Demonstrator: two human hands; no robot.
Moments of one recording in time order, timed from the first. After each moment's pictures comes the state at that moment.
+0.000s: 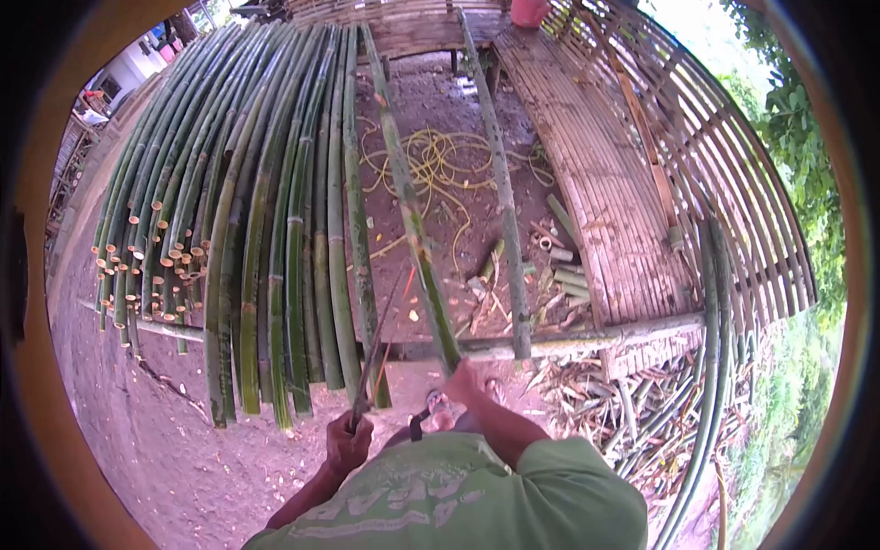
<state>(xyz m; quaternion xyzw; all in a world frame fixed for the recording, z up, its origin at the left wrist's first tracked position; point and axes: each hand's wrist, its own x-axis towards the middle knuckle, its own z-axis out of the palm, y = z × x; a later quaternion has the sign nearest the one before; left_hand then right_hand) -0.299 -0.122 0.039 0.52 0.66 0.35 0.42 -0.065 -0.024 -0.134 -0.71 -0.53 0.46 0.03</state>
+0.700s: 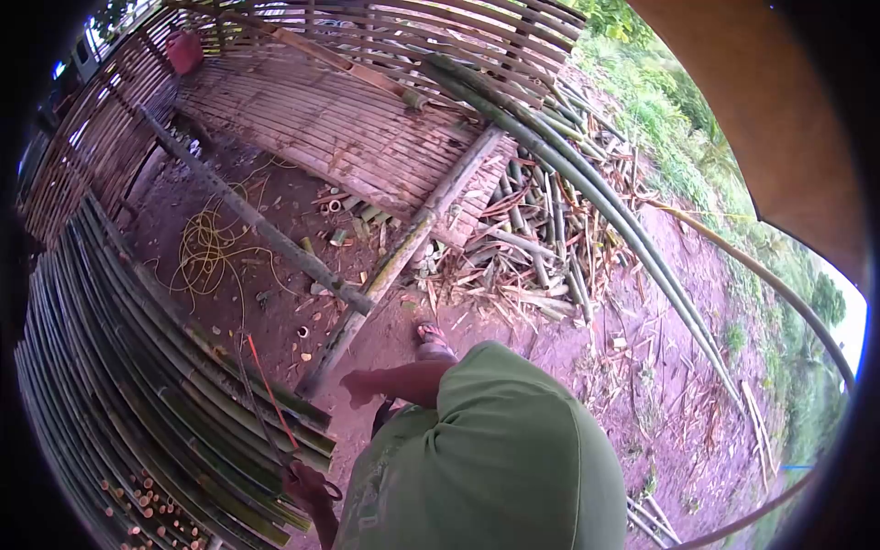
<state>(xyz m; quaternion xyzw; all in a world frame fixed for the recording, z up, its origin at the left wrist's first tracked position) -0.305 -0.105 0.013 0.50 0.64 0.30 0.51 -0.064 -0.070 -0.210 -0.58 -0.64 0.50 0.09</state>
